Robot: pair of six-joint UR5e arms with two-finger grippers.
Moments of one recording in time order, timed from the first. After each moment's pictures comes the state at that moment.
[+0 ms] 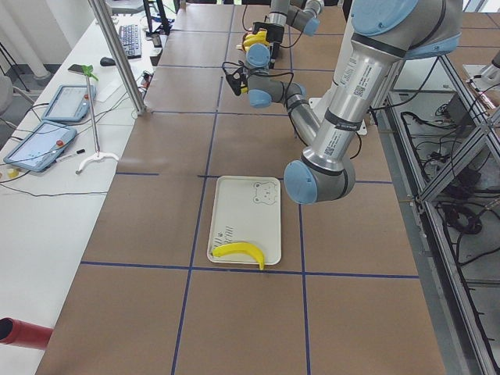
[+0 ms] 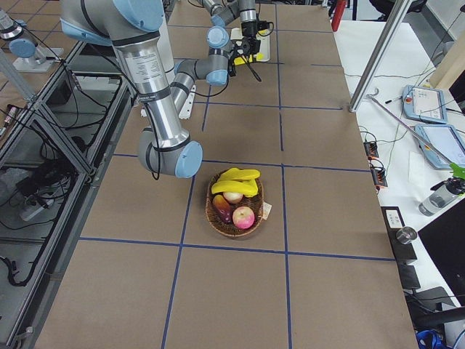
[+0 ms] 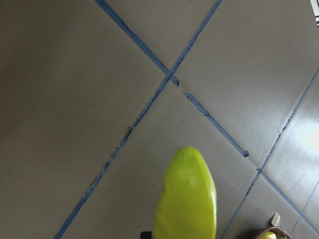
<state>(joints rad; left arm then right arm) -0.64 -2.04 -1.88 -2.13 -2.01 -2.00 0.49 -1.11 2.04 -1.07 1.91 1.33</state>
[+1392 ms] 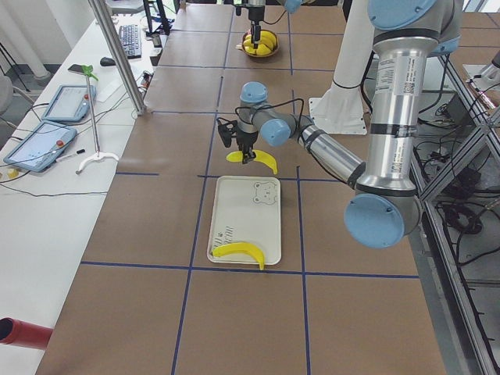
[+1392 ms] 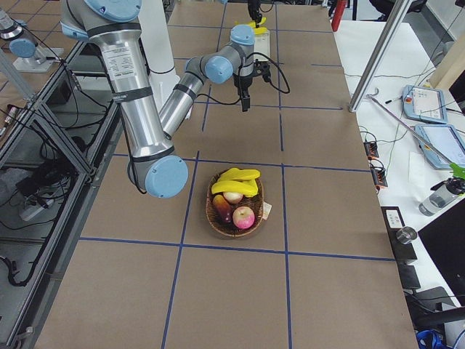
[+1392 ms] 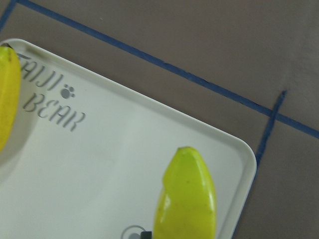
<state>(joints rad) -0.98 -1.50 -2.02 -1.77 -2.02 -1.37 0.82 -1.30 2.25 -1.82 2.15 0.70</state>
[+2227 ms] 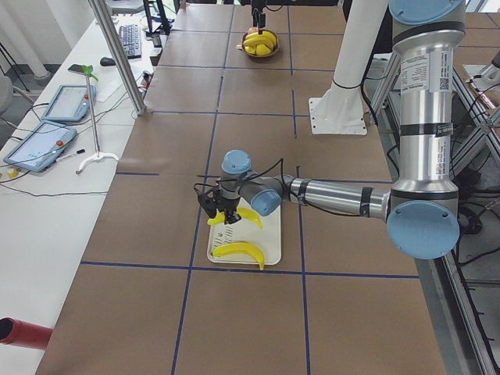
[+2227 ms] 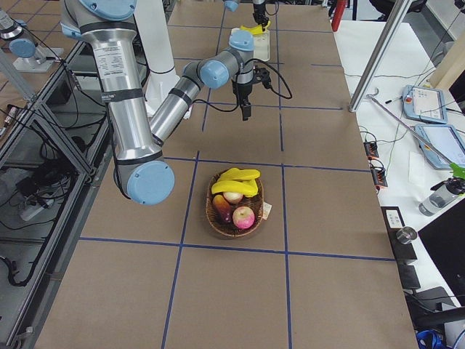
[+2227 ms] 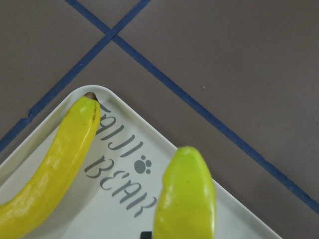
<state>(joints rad) -1.05 -1.49 -1.64 -2.20 -2.06 -1.46 0.86 -1.36 2.27 -1.83 2.14 0.61</state>
